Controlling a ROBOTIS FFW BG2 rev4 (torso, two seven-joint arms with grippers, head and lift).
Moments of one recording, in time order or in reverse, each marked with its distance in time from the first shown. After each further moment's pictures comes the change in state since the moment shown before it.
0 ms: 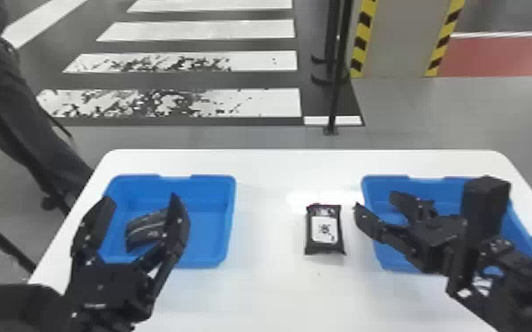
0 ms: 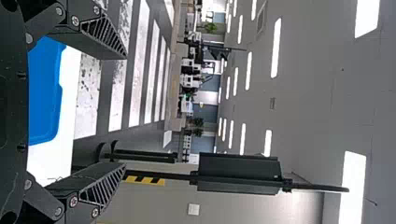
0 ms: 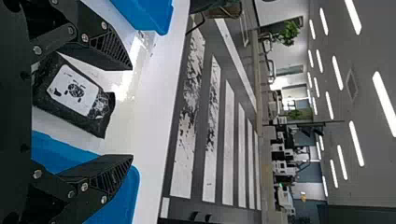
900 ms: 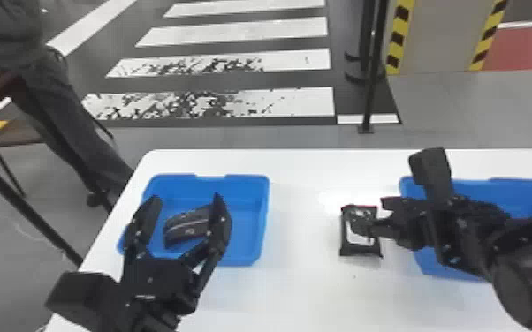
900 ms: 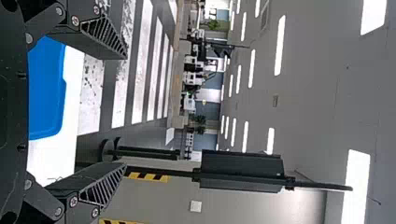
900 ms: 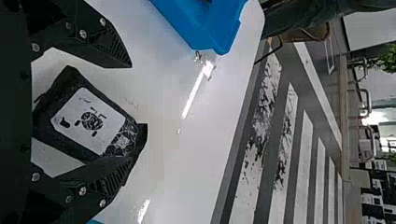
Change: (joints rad) left arm -0.012 0.002 -0.014 0.009 0.000 0.011 0.000; right arm -0.379 -0.038 0.263 0.272 0.020 0.321 -0.004
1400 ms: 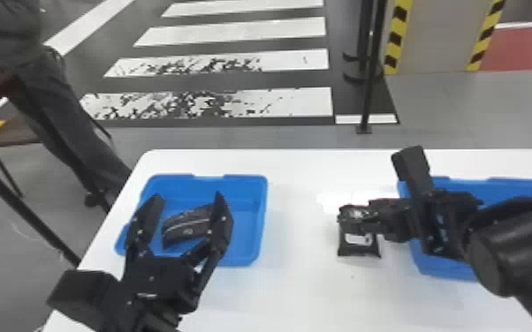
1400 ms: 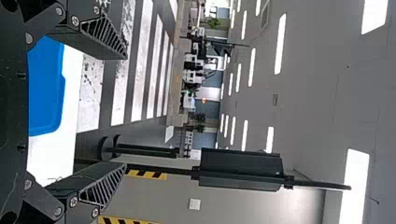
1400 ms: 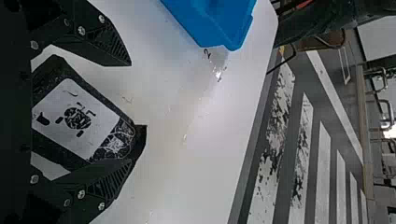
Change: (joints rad) left arm -0.011 0.002 -0.008 0.009 0.004 0.000 0.000; right arm -0.151 -0.004 0.094 0.245 -0.066 -0.055 0.039
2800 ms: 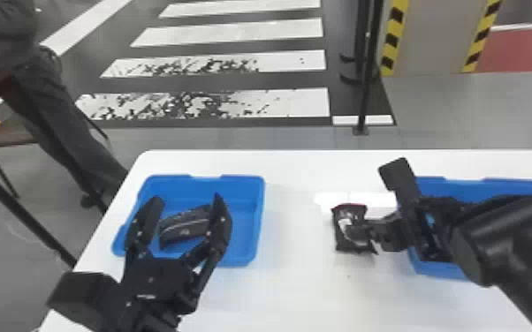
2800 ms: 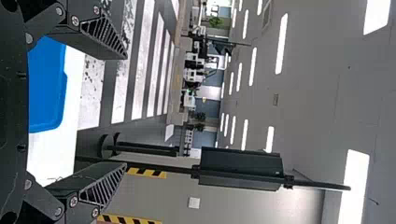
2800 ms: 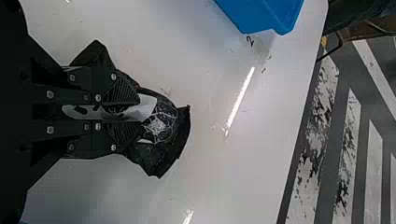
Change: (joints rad) left arm -0.007 0.002 -0.004 0.018 0.010 -0.011 0.000; right arm -0.068 -0.004 0.088 0.129 -0.001 0.088 -0.008
